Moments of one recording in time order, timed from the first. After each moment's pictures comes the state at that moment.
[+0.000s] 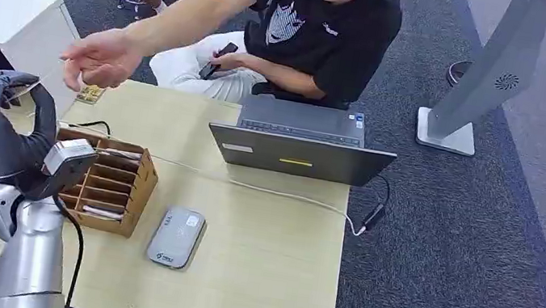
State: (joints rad) left arm -0.32 -0.17 0.31 -1.56 -0.87 0.70 -0.70; right arm -0.08 0.25 -0.85 -0.20 1.34 -0.45 0.09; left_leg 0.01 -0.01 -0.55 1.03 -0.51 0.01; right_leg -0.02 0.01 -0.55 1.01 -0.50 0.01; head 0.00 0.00
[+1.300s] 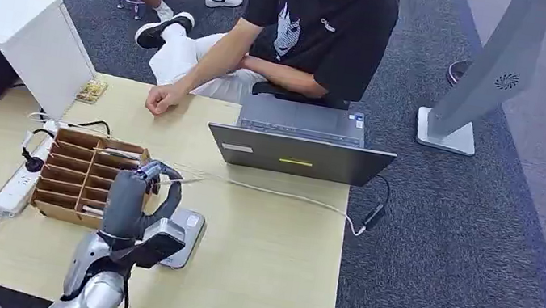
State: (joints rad) left arm -0.05 0.02 -0.31 -1.48 -0.72 0.51 -0.33; right arm -0.07 0.25 -0.87 -0.20 1.28 -0.48 0.11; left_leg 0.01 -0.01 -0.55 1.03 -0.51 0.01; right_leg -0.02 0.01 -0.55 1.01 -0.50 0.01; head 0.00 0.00
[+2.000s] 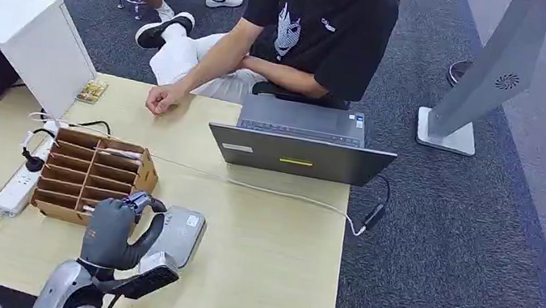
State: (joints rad) left arm 0.07 0.12 -0.31 -1.57 -0.94 0.50 -0.19; right arm -0.06 0.25 -0.91 -0.20 1.26 -0.48 0.12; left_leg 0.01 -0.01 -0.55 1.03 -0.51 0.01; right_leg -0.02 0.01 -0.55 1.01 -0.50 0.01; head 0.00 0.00
